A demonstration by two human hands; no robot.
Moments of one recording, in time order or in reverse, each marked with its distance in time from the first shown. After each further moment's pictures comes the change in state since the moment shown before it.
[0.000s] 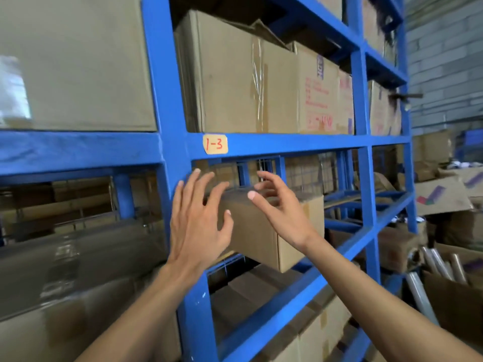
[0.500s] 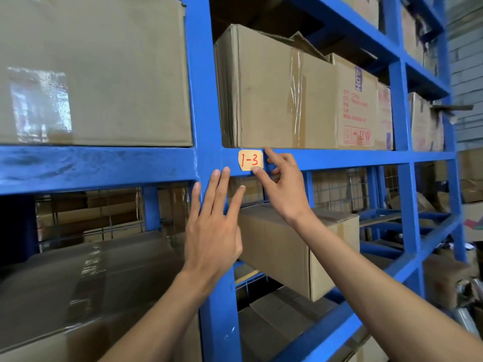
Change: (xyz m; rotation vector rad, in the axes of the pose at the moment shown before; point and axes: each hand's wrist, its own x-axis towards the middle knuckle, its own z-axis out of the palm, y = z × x) left_hand 0.022 -0.039 0.009 0.384 0.009 0.090; right_hand 0.096 -0.031 0.054 -0.129 0.188 -0.126
